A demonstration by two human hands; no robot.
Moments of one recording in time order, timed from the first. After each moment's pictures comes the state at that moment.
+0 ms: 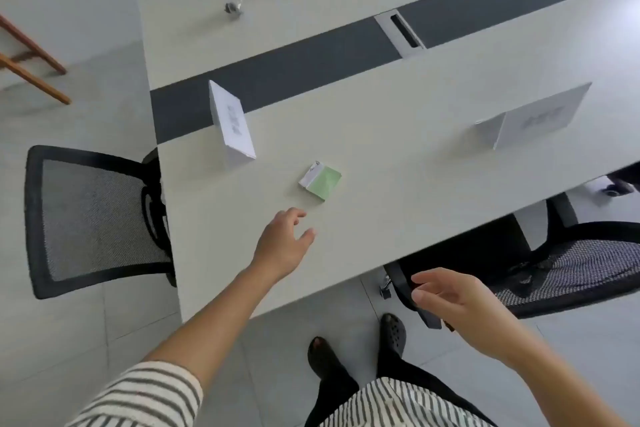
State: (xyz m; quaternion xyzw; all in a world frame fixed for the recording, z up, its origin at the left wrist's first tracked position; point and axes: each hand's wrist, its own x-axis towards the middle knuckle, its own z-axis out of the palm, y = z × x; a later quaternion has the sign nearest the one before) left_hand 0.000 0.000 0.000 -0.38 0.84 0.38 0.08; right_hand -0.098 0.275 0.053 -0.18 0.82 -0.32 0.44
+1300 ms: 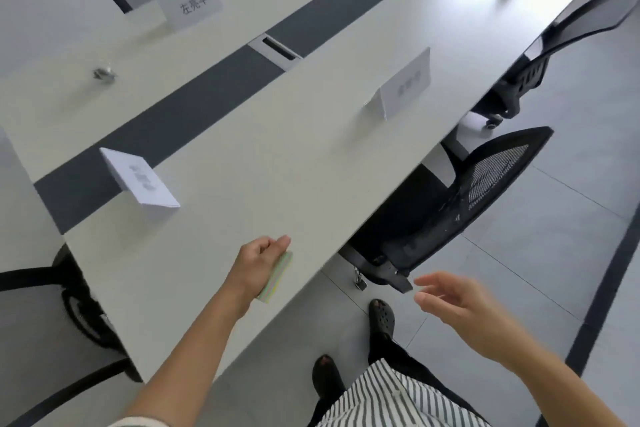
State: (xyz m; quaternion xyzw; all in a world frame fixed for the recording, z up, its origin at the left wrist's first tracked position) left_hand -0.003 0.031 0.019 -0.32 0.75 0.56 0.14; right_hand -0.012 0.346 0.067 0.02 0.85 -0.40 0.35
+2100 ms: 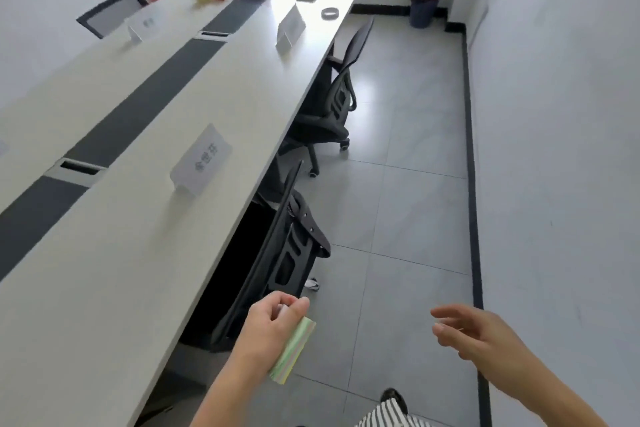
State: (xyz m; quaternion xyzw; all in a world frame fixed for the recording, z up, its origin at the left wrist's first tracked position) left_hand -0.035 0.372 0.061 -0.09 0.81 0.52 0.27; right_hand 0.064 0.664 0.066 0.24 0.80 -0.51 0.20
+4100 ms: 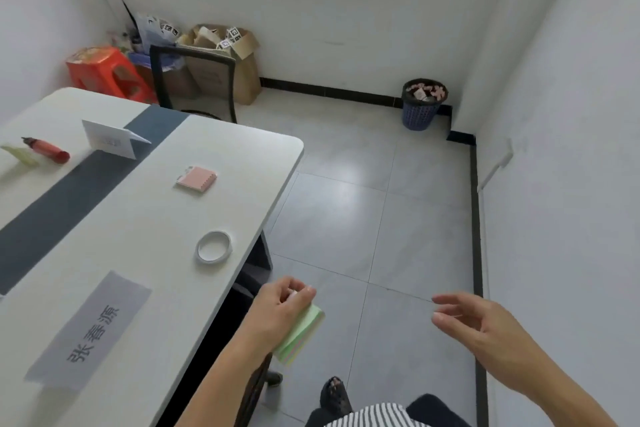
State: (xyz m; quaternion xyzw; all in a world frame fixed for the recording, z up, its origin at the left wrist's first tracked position) left_hand -1.152 1.029 0.065 -0.06 0.82 0.52 0.25; right_hand -1.050 1.316 0.093 0.20 0.84 -0.48 0.17
